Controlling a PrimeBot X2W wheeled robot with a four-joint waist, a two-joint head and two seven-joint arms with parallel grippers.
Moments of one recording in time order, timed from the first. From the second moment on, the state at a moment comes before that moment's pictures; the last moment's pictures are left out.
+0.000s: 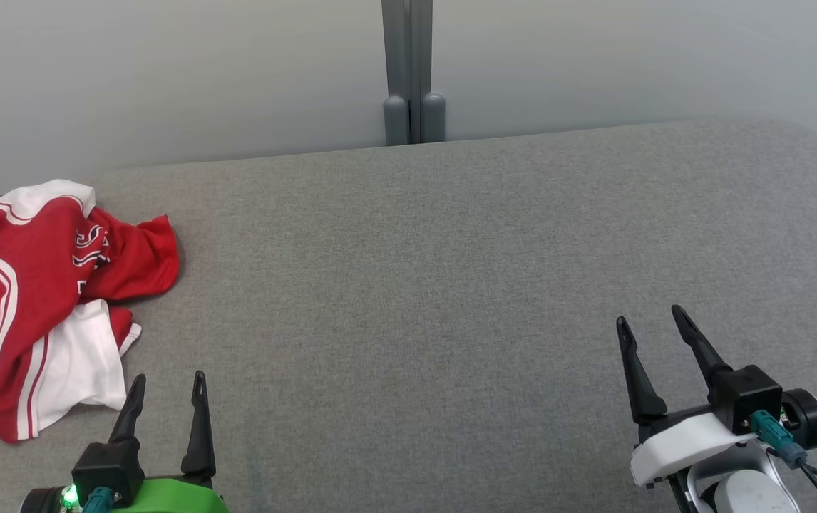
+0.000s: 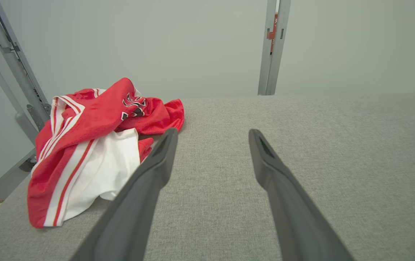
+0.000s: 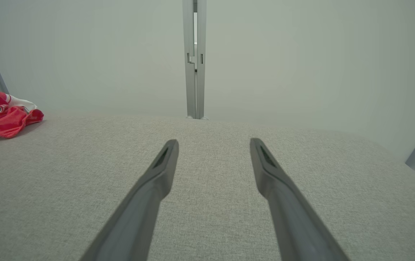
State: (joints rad) left arm 0.03 0.05 0.05 0.24 -0.08 -0.11 -0.26; right arm -0.03 -0.07 0.03 0.20 0.02 0.13 -0.26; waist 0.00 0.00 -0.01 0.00
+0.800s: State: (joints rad) left arm 0.03 0.05 0.05 0.26 -0.08 -0.11 -0.26; right arm -0.03 -0.06 0.04 0.21 0.04 0.13 -0.26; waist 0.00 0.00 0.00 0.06
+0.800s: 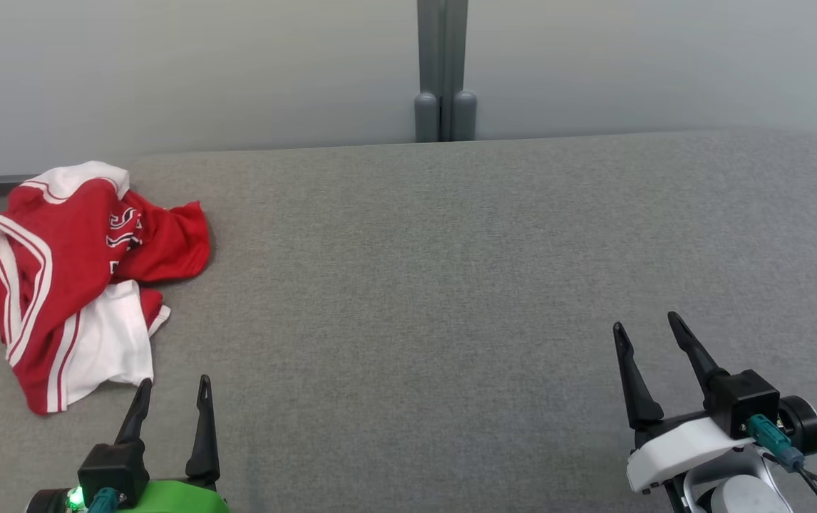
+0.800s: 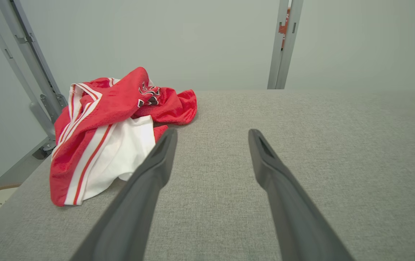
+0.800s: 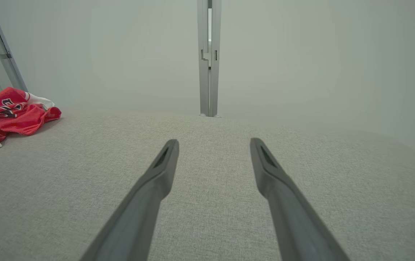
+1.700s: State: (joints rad) left arm 0.01 0.05 0.06 0.26 -0.09 -0.11 -0.26; right arm -0.08 -0.06 0.14 0.23 0.05 0.13 -0.26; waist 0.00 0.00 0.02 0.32
